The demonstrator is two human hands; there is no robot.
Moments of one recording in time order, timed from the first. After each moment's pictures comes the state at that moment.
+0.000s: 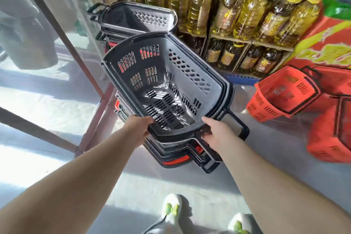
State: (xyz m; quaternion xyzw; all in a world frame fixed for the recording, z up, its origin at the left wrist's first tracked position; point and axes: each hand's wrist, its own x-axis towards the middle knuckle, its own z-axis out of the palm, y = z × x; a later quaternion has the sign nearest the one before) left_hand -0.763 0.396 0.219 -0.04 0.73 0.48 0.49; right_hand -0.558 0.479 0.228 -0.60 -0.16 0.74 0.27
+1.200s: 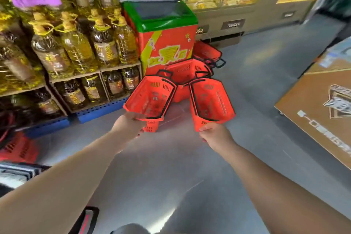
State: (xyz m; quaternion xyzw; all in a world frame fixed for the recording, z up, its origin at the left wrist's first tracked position) left_hand -0.274 0.648 0.308 0.52 0.66 0.26 0.49; right_hand -0.028 0.574 0.295 -0.78 -0.46 0.34 0.28
